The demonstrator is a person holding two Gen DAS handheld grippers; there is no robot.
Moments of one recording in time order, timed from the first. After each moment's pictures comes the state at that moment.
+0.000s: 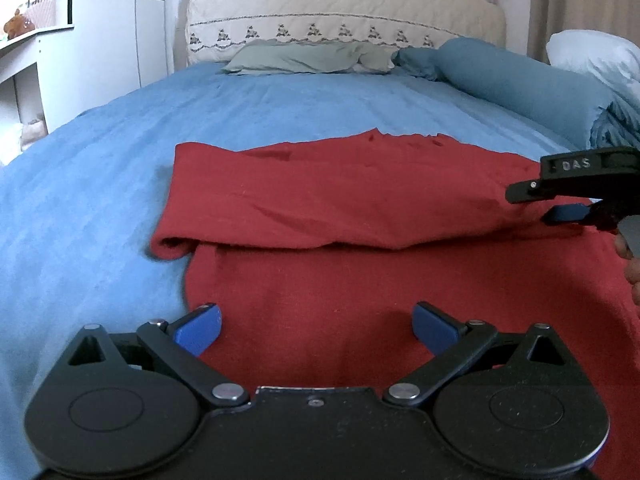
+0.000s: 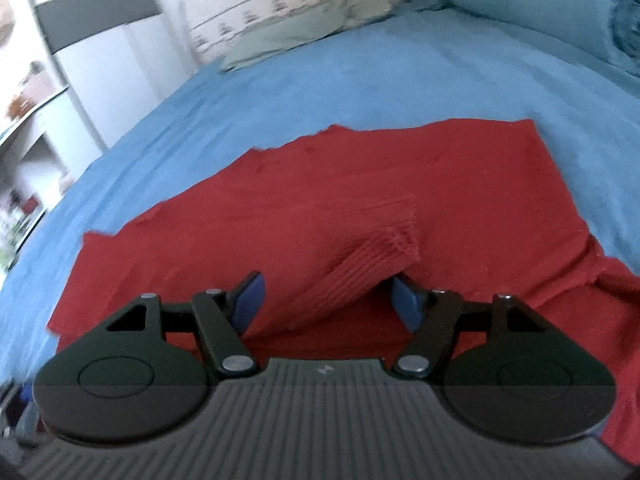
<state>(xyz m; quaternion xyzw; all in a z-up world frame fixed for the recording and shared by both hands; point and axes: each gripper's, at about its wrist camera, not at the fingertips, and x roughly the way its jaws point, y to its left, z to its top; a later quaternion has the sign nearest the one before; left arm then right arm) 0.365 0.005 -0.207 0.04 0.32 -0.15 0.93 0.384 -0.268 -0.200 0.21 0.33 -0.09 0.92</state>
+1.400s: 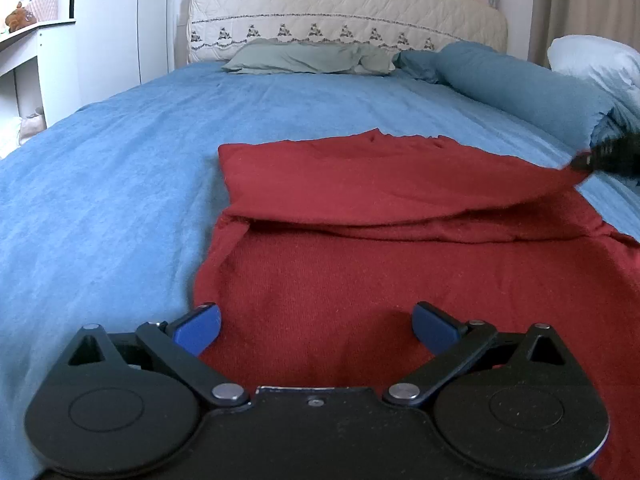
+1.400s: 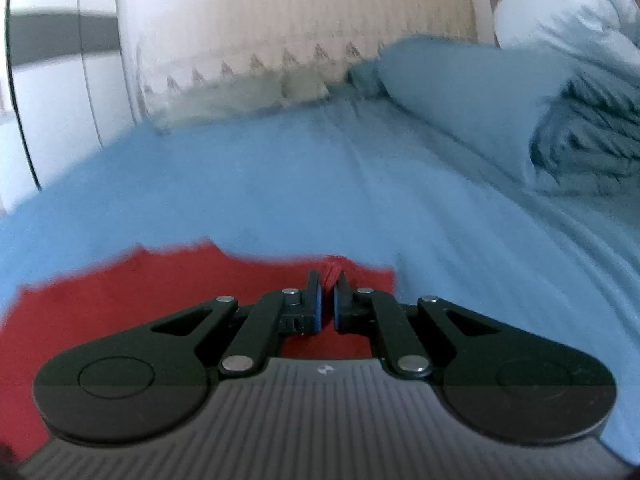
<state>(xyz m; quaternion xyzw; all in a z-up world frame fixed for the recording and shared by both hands) 0.368 0.008 -0.209 0.03 0.32 -0.15 0.93 0.379 -0.349 -0.162 0.09 0.26 -0.18 0.94</state>
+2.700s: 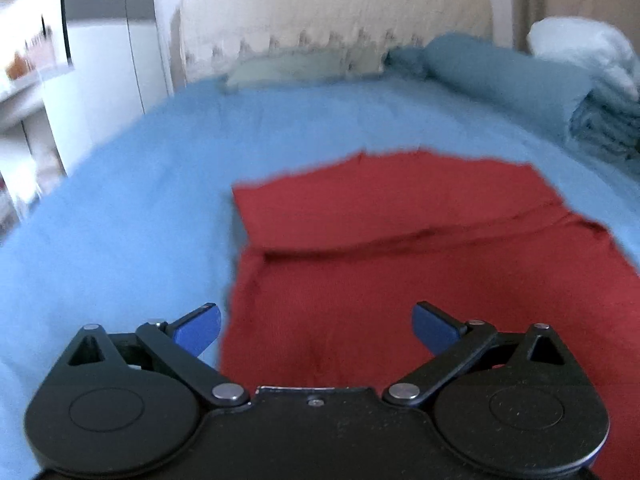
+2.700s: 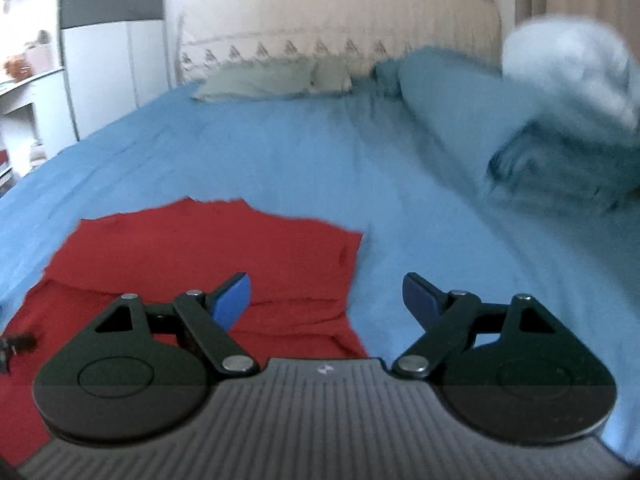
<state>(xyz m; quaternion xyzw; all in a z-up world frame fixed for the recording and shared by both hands) 0.307 0.004 -0.128 0.09 0.31 -0.14 0.94 0.231 -0.319 -0.068 0.03 0.28 -0.13 0.95</state>
